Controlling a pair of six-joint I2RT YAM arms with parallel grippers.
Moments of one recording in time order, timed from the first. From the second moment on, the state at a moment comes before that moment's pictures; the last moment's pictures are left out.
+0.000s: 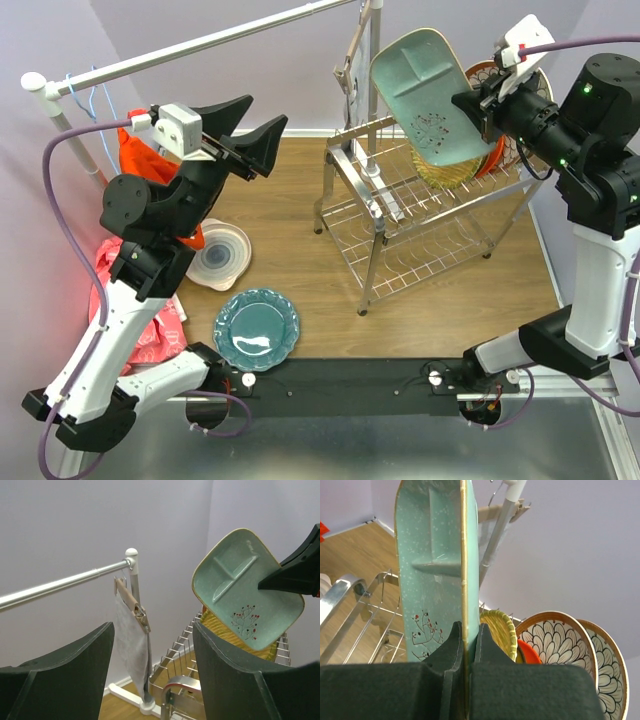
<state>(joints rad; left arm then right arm) -0.58 0.98 1.42 0.10 0.09 -0.09 0.37 1.46 2.42 -1.00 -0.21 -0.40</state>
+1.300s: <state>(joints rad) -0.58 0.92 1.29 0.11 0.05 -0.15 0.37 1.51 2.48 -1.18 -0.05 -0.39</state>
